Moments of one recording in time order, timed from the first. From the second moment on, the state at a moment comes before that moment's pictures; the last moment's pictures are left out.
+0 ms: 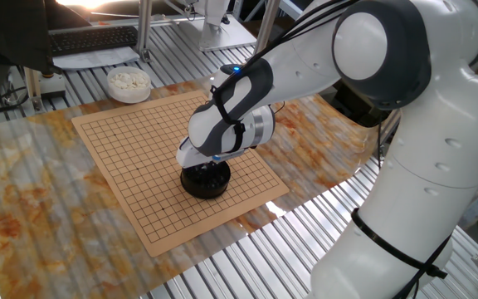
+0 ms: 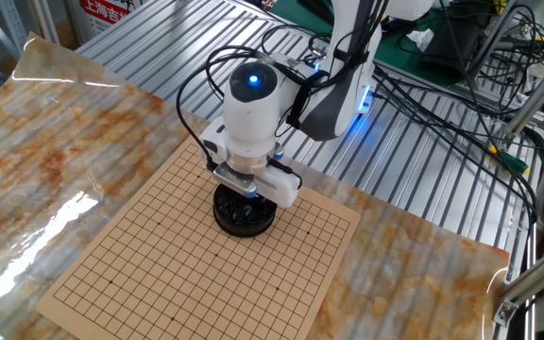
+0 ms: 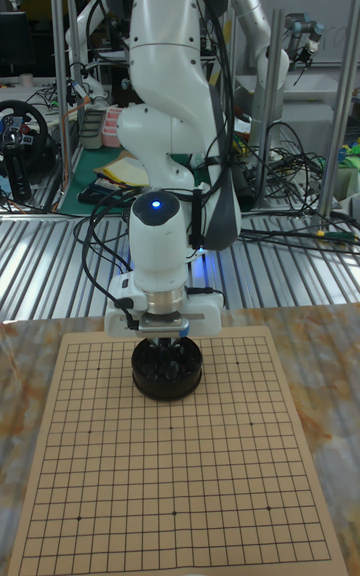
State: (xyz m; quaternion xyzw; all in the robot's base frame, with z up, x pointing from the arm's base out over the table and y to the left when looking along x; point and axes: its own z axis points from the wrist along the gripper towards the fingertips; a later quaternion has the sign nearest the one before) arm 0.452 -0.012 0.082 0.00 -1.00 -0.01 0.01
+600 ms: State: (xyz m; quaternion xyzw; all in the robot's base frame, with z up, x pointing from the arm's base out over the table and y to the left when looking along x) arm 0.450 -0.009 0.089 0.00 -1.00 -0.02 0.03
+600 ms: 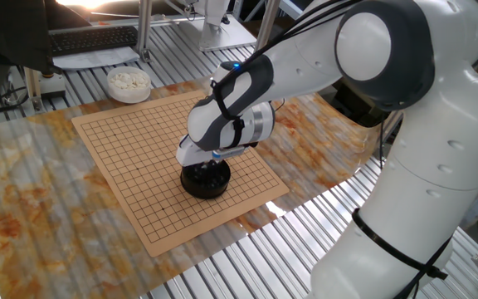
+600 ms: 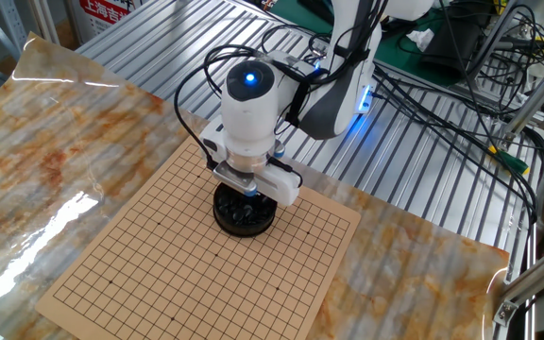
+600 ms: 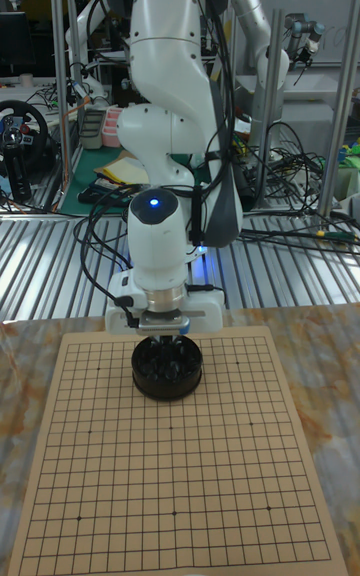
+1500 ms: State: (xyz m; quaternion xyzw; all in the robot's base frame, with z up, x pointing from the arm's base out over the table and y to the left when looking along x) arm 0.449 -0.011 0.107 -0.01 -1.00 -0.02 0.03
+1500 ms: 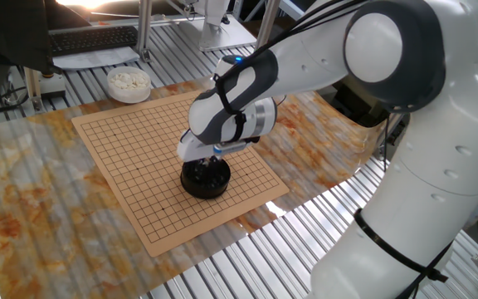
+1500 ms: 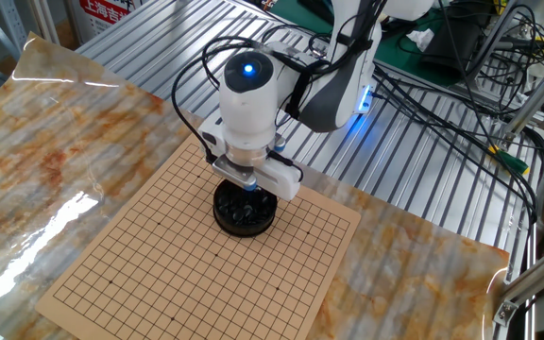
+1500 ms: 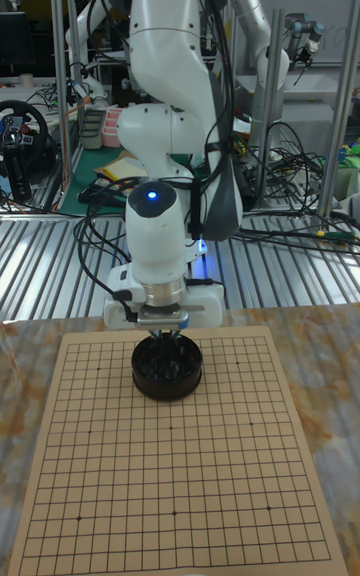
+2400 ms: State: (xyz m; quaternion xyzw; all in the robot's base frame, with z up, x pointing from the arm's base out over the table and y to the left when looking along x) arm 0.456 -0.006 0.122 -0.02 -1.00 -0.02 0.04
